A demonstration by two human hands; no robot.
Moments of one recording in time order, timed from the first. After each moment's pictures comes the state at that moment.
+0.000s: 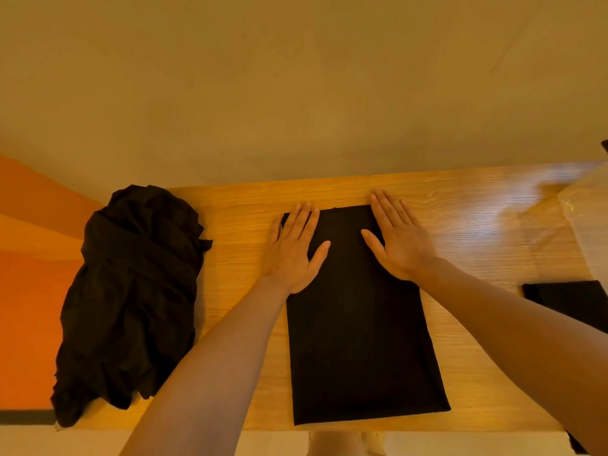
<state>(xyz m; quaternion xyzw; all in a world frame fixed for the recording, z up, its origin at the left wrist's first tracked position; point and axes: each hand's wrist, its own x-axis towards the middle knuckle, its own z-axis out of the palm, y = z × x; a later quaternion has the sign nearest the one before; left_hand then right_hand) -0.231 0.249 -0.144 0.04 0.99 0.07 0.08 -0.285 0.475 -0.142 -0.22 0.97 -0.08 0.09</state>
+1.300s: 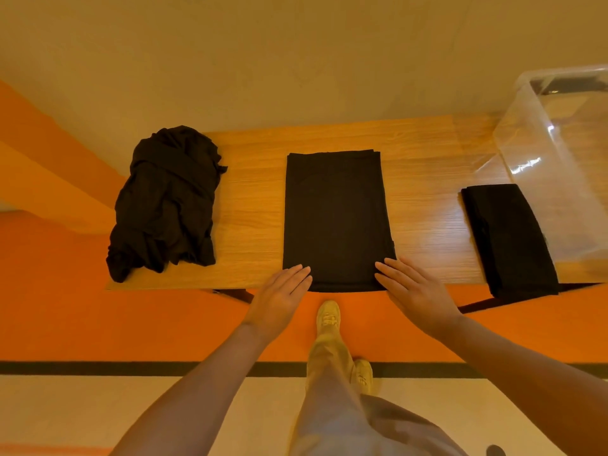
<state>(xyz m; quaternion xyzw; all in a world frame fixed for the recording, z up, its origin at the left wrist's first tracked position) 0.051 0.287 -0.128 0.21 0.97 0.05 -0.06 -0.013 0.586 -0.143 -0.41 0.90 -0.07 -0.09</state>
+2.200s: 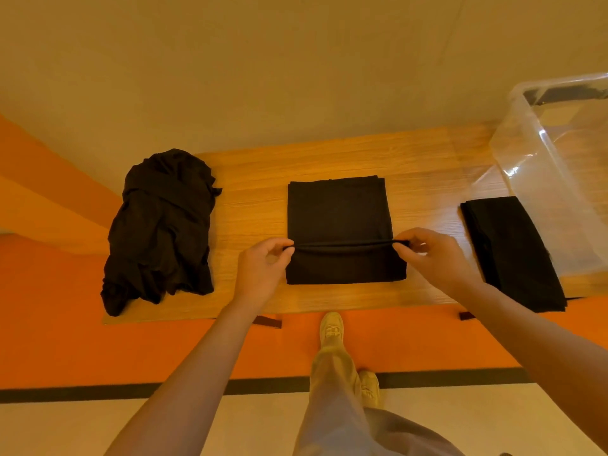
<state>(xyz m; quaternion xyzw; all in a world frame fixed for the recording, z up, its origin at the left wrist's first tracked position) -0.030 0.281 -0.052 -0.15 0.88 0.45 -0.02 -0.085 0.570 -0.065 -0.05 0.87 -0.48 0.11</state>
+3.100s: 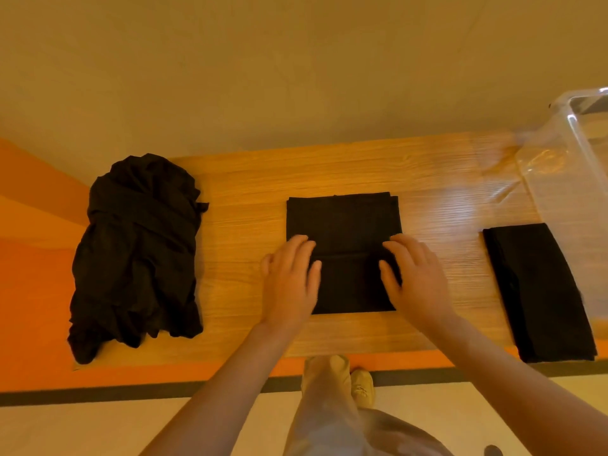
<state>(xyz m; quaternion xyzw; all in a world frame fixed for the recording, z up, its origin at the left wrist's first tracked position) -0.085 0.299 -0.102 -0.01 0.97 0.21 -0.09 -0.118 0.518 -0.103 -0.14 0.97 -0.22 -0.04</state>
